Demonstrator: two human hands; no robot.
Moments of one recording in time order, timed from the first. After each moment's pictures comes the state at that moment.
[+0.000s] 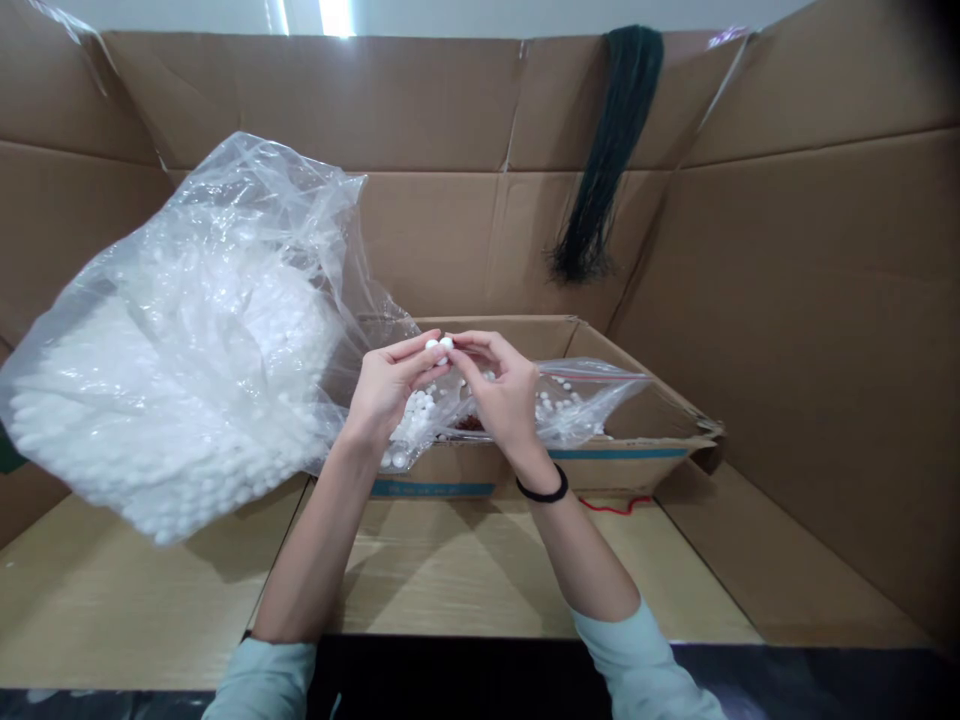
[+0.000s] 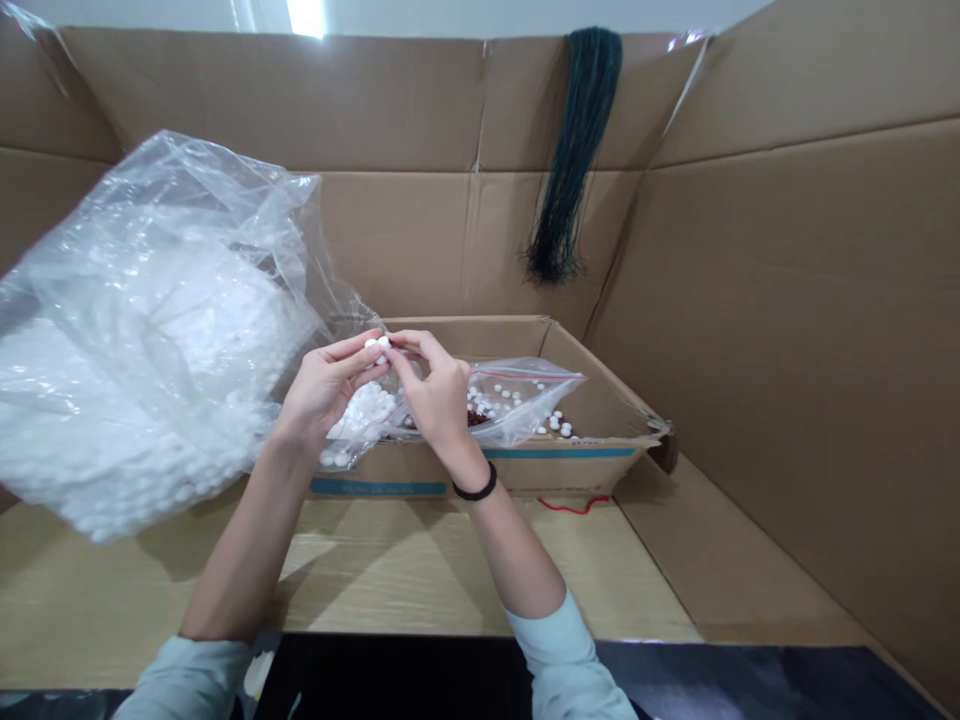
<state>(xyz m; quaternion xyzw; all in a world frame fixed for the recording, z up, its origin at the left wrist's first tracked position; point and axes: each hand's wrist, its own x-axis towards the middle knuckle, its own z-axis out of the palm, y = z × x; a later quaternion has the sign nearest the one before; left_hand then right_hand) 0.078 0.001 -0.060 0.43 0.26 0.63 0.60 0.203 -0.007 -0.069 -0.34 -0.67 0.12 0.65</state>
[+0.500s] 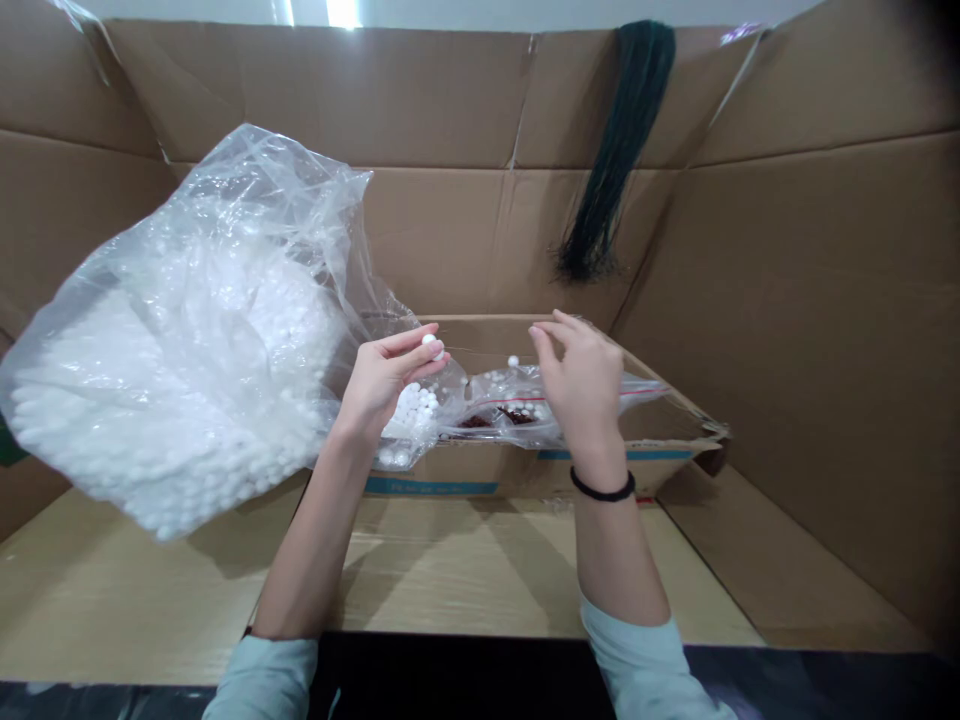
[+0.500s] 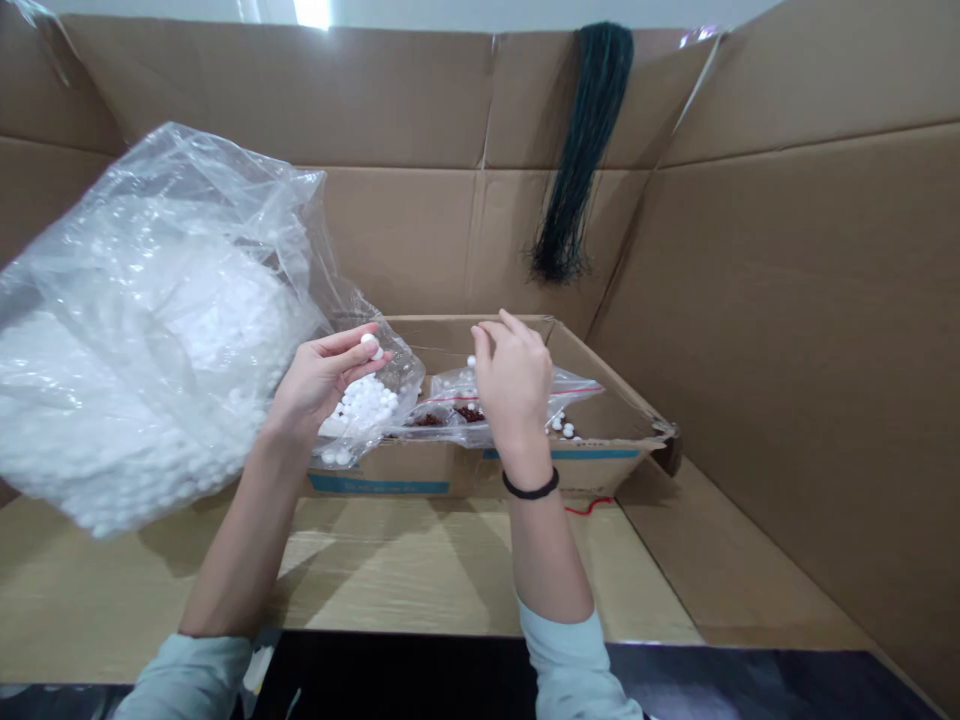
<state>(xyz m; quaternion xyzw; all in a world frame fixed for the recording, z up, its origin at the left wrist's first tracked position) 0.065 0.005 -0.058 0.46 0.27 0.62 0.58 0.262 -0.002 -0.053 -0.53 -0.63 -0.19 0.54</state>
